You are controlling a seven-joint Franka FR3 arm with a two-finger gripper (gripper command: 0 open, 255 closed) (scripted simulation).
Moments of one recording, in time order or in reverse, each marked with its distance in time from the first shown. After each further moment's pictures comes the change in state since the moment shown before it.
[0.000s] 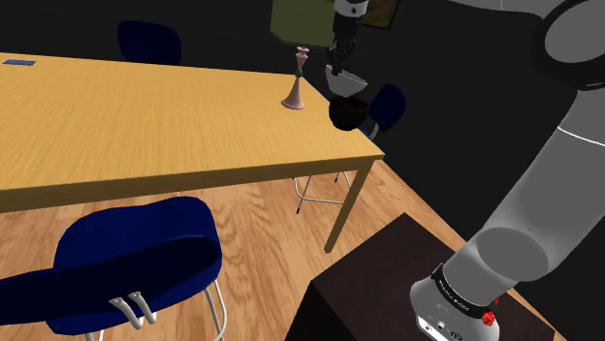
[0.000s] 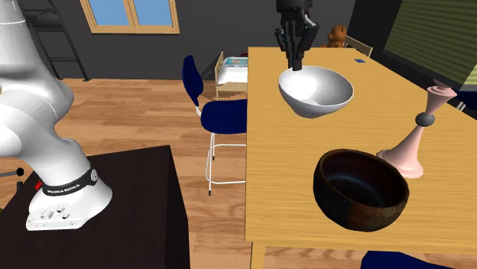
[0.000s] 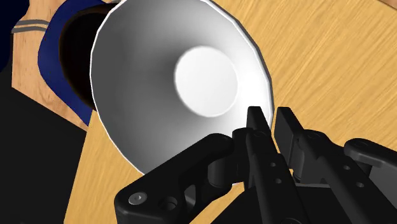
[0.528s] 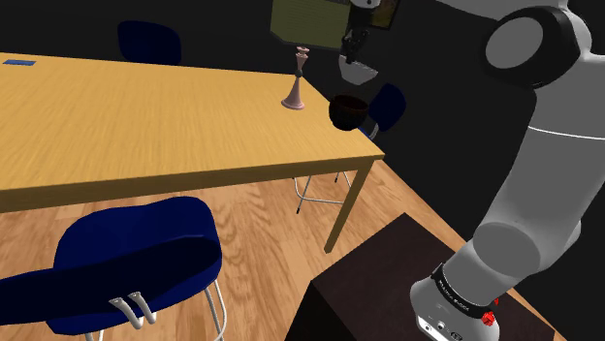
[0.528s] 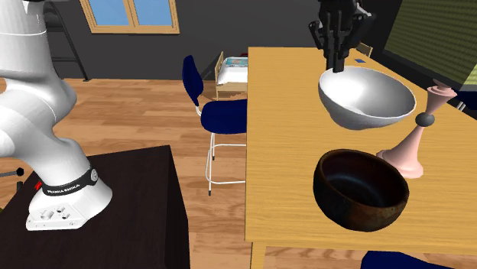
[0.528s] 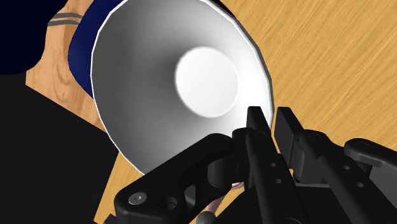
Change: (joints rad) arm -0.093 0.187 -0.058 0.319 0.028 -0.101 -0.175
